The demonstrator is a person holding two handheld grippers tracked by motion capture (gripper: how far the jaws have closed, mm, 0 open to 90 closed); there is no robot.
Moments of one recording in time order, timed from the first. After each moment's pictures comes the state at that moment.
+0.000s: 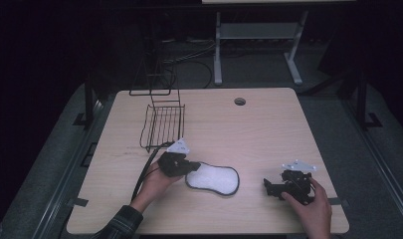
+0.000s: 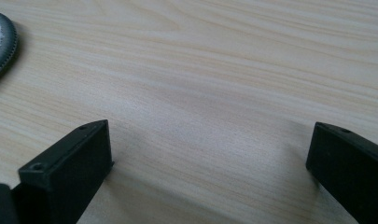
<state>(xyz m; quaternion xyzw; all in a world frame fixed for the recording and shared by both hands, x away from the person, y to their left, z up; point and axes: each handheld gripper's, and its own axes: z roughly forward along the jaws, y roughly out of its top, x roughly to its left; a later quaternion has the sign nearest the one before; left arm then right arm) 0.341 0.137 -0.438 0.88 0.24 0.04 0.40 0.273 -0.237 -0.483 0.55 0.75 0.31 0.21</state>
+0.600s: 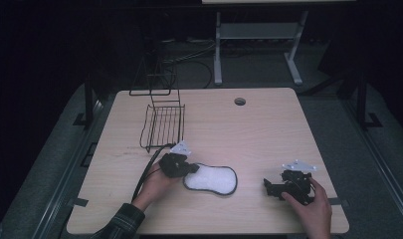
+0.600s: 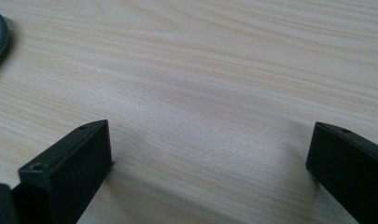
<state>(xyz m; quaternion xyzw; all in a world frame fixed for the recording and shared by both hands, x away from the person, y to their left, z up) 0.343 0.141 -0.449 0.89 0.25 0.03 0.37 0.273 -0.237 -0.483 0.55 0.75 0.31 0.21</state>
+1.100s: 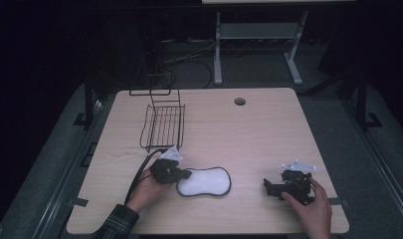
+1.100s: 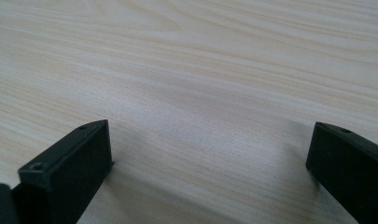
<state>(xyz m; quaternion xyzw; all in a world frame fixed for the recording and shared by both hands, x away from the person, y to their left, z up) 0.323 0.163 -0.447 0.89 0.26 0.02 0.36 0.273 -0.237 -0.483 0.55 0.74 0.31 0.21</state>
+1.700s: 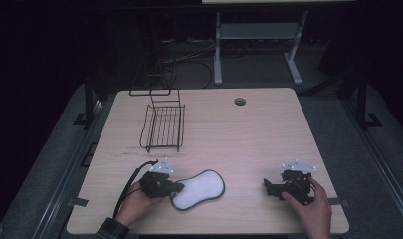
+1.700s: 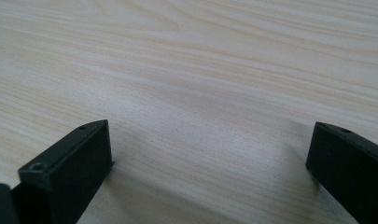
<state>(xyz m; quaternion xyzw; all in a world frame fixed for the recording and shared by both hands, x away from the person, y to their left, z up) 0.283 0.185 -0.446 0.89 0.26 0.00 0.36 0.273 -0.237 -0.483 0.55 0.74 0.31 0.21</state>
